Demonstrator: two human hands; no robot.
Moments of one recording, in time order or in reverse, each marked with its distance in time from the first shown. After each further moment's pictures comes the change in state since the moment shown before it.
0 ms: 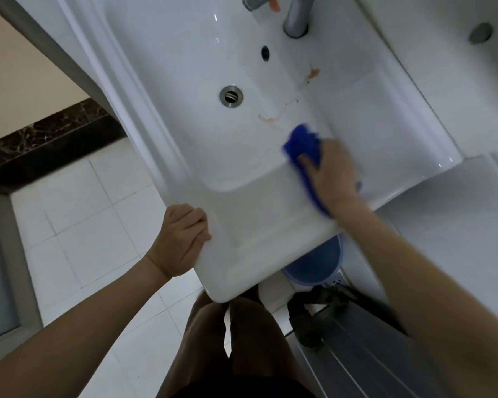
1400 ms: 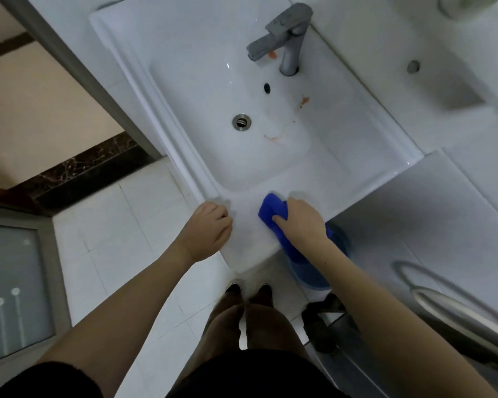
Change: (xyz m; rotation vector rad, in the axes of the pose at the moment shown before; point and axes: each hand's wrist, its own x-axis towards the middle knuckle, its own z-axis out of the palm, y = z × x) left_hand 0.006 0.025 -0.036 0.183 -0.344 -0.011; right_hand -0.101 -0.064 0.002 -0.062 -0.378 0.147
